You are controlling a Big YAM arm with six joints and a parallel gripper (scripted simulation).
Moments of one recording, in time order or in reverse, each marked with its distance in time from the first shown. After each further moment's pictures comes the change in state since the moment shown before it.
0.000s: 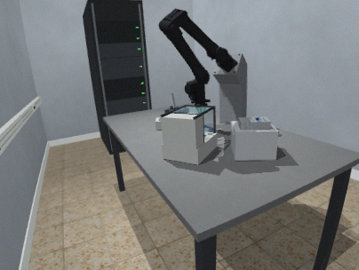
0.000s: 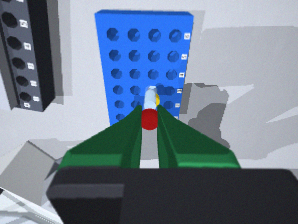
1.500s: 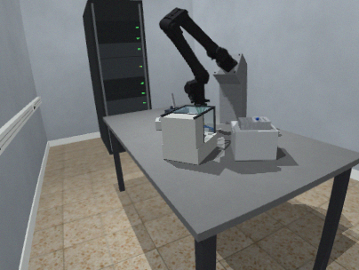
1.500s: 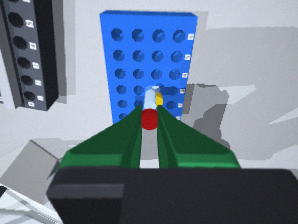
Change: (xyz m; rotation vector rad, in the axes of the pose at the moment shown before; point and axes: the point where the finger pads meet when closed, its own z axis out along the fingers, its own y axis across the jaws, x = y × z) arm -0.001 0.003 -0.002 -0.005 -0.002 -0.004
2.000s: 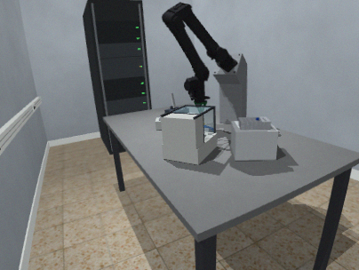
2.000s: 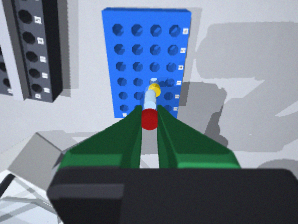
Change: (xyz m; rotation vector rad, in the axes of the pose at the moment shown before) arm 0.001 -0.001 -0.018 0.004 0.002 0.007
